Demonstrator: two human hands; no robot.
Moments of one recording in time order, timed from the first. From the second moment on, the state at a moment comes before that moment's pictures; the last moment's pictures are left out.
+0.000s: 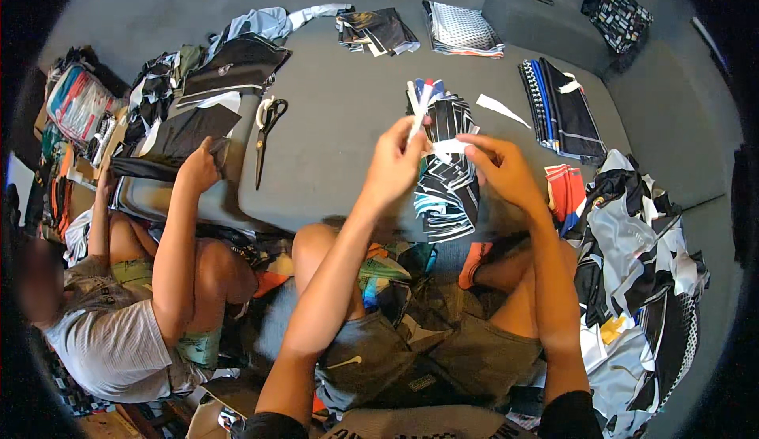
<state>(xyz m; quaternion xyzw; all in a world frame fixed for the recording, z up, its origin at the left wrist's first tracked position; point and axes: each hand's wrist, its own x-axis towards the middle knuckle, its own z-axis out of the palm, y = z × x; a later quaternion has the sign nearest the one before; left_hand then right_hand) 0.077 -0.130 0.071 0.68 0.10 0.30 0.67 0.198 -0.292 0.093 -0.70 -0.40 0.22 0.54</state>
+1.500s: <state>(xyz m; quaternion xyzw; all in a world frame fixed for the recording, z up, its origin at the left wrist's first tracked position) 0.092 -0.182 0.070 0.80 -0.06 0.38 0.46 0.197 -0.291 0.093 -0.58 -0.35 0.28 0.68</state>
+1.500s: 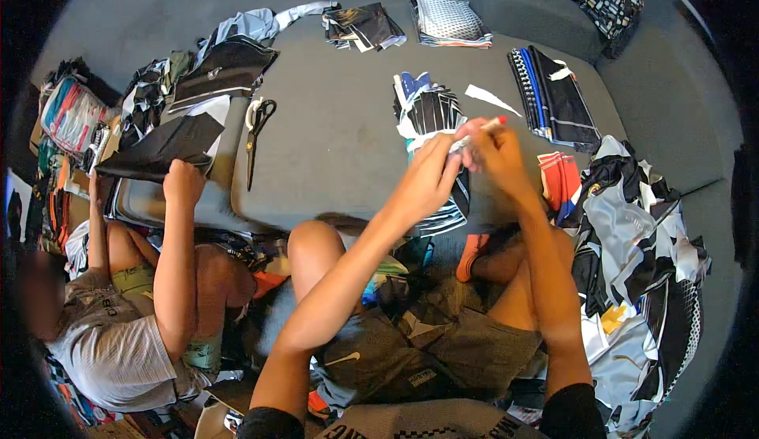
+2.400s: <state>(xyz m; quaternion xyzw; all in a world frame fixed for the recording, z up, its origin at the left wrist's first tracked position) 0.070 -0.132 0.086 0.60 0.15 0.28 0.74 0.231 -0.316 0.109 -0.68 -0.31 0.19 0.64</state>
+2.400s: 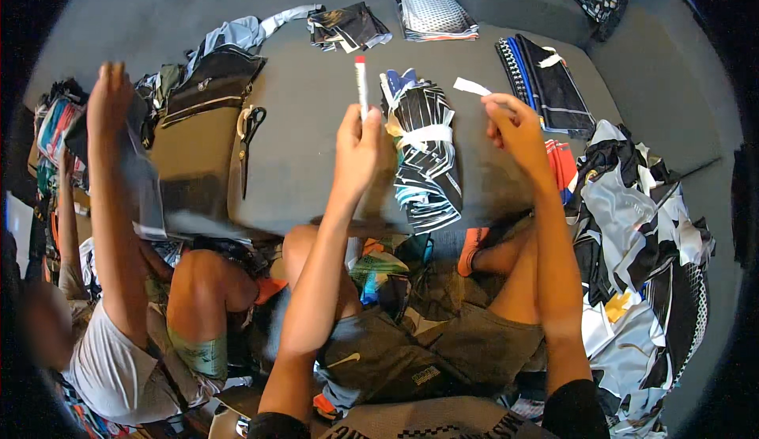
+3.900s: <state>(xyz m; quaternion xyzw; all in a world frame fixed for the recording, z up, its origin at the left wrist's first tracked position) 0.093 -0.192 0.092 0.62 0.02 0.09 0.77 0.205 -0.284 0.109 -0.64 -0.24 0.17 0.71</state>
